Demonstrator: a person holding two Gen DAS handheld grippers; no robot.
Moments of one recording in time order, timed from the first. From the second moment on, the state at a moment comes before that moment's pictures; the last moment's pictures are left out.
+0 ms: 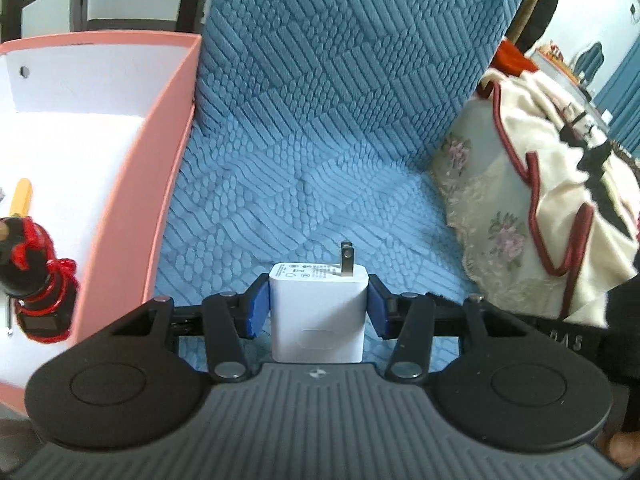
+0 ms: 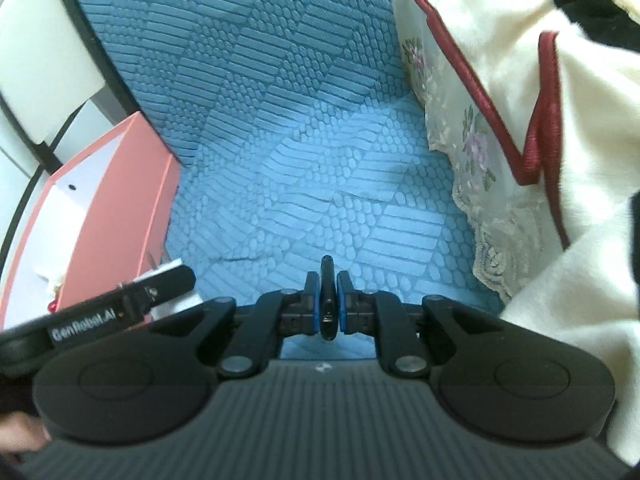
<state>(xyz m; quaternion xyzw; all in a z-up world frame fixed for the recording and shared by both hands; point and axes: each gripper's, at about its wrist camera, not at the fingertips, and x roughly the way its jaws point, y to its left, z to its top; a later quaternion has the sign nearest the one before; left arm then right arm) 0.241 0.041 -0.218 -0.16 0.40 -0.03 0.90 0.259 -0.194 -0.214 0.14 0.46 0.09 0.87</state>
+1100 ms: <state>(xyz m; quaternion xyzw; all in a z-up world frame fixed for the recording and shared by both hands) 0.119 0.137 -0.073 -0.17 0.33 0.00 0.93 0.175 -0.081 -0.091 0.08 0.42 0.20 0.88</state>
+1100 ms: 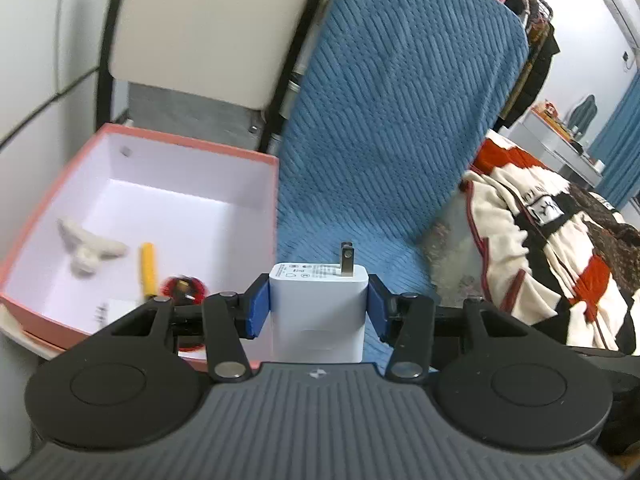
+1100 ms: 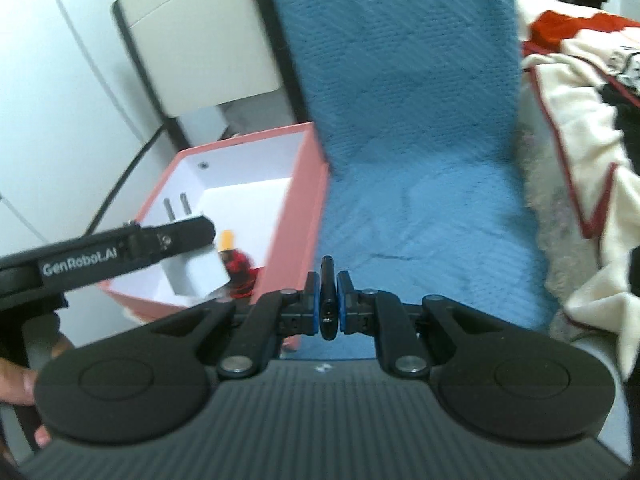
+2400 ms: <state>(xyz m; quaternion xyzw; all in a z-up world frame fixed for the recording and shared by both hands) 0.205 0.333 -0.213 -0.24 0.43 0.09 0.86 0.292 0.130 -0.195 -0.03 0.49 0.29 0.82</state>
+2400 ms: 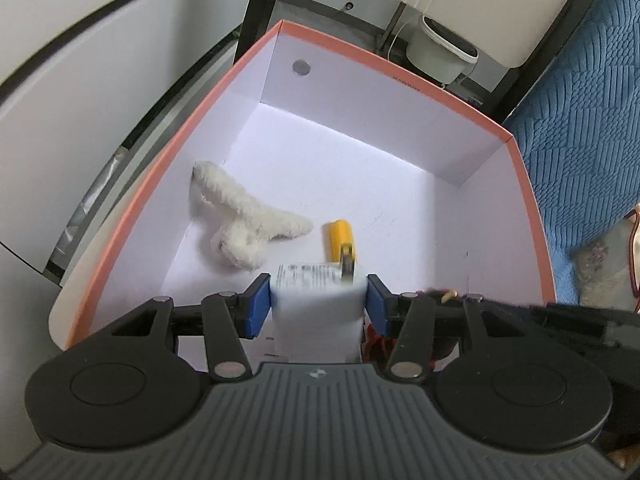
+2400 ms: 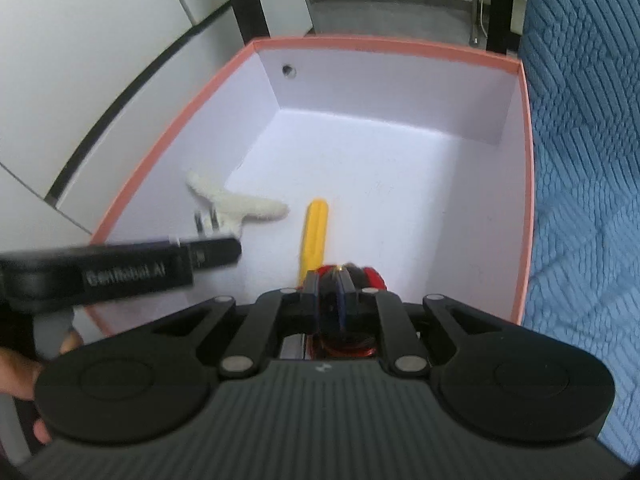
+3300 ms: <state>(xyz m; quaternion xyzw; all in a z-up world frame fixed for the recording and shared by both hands) 0.110 0.281 -0.077 -0.21 0.32 0.12 0.91 0.218 0.050 -0.105 -0.01 0.39 0.29 0.88</state>
